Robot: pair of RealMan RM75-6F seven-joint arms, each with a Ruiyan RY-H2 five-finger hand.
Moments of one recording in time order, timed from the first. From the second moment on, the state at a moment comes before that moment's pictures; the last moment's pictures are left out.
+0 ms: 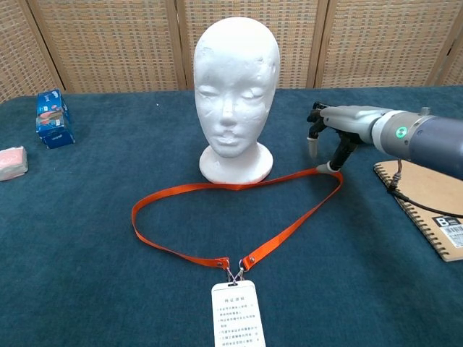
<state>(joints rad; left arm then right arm) -0.14 -1.15 -0.10 -1.67 1.36 1.39 0.18 0.84 -1.68 0.31 -1.20 -0.82 0.78 -0.49</state>
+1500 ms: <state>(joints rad) -0.16 -1.16 -0.07 -1.67 1.38 1.36 0.16 0.80 -1.62 0.21 -1.32 -0.91 0.91 -0.47</state>
